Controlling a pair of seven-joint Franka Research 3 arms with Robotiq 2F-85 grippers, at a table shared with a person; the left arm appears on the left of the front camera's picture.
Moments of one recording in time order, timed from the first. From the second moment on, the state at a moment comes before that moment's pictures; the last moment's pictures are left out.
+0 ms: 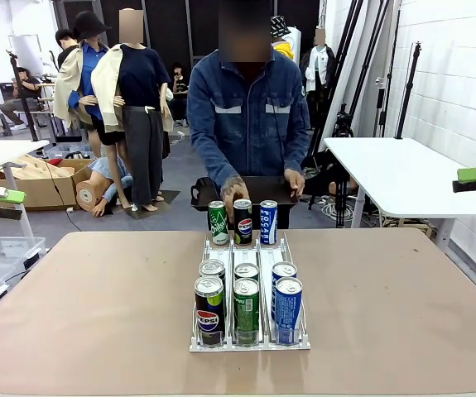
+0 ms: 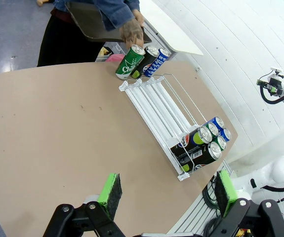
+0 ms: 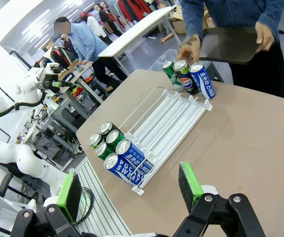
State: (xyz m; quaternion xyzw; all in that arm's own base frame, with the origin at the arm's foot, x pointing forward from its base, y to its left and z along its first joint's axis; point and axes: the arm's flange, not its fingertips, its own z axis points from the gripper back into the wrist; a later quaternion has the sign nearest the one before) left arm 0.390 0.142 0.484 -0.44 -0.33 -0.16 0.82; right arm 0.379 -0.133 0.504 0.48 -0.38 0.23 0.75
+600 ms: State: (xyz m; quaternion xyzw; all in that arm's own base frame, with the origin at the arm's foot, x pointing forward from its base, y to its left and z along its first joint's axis) left arm 0.390 0.142 0.484 -0.44 -0.33 -0.16 0.82; right arm 0.379 -0.133 0.504 0.48 -0.38 0.23 0.75
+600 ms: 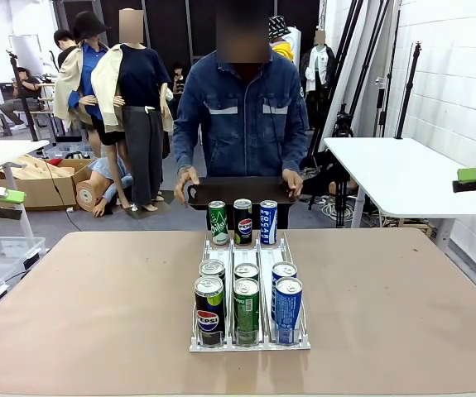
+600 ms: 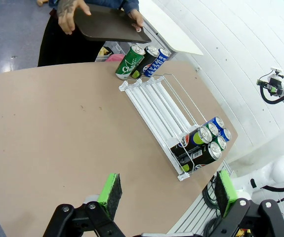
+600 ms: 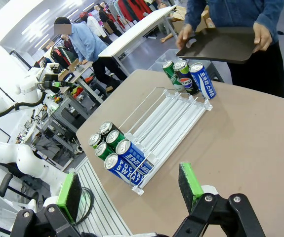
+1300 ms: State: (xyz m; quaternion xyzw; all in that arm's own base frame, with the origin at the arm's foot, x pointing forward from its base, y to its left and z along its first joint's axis) left arm 0.393 0.125 0.485 -0.45 -0.31 -0.17 0.82; right arm 0.379 -0.133 0.504 0.48 -0.38 0.23 0.75
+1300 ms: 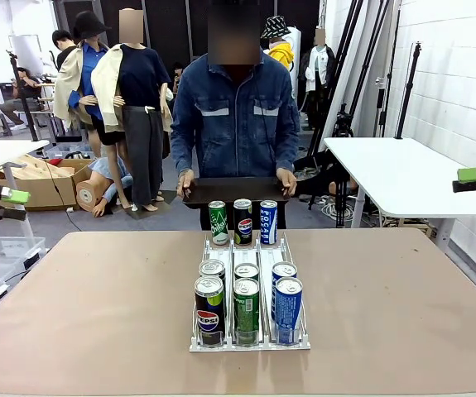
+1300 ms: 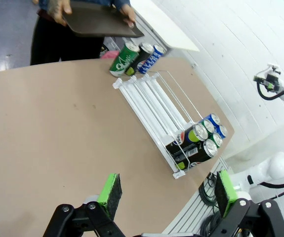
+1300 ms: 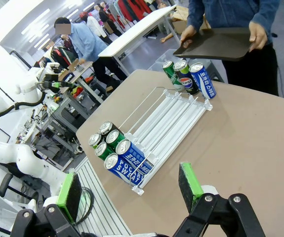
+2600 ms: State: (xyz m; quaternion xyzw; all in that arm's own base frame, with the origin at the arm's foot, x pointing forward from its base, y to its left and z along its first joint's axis) left arm 0.347 -0.184 0.523 -0.21 -0.14 -0.29 0.92; right arm 0.379 -0.133 0.503 0.48 -0.38 0.23 0.75
